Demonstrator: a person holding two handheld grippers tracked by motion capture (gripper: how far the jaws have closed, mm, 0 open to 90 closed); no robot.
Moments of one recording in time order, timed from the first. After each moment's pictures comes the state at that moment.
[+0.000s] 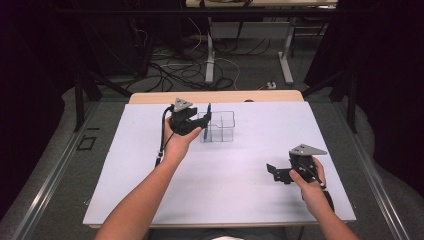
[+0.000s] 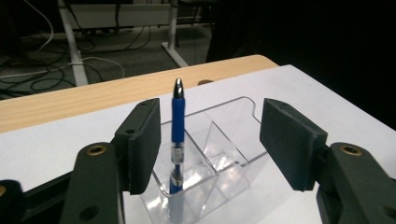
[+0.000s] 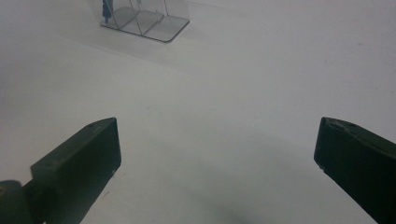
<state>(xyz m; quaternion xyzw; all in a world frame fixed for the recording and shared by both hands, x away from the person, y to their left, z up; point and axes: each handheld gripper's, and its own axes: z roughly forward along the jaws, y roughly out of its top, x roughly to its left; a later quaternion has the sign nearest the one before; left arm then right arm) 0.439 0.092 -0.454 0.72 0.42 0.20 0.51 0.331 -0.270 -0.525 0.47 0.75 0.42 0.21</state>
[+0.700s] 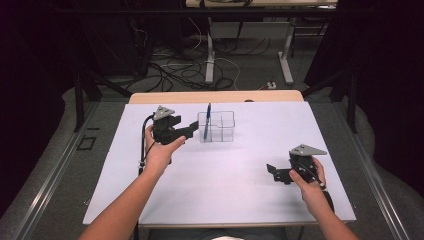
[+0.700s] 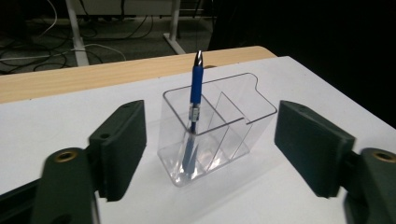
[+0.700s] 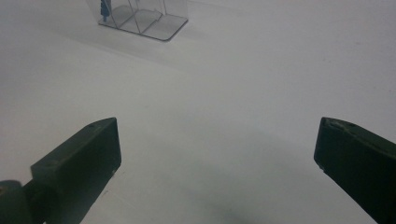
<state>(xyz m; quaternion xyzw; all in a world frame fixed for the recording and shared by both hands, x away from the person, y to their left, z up) 0.405 0.141 -0.452 0.72 0.45 0.18 0.50 0.331 -0.269 -0.525 0.47 0.75 0.42 0.21</state>
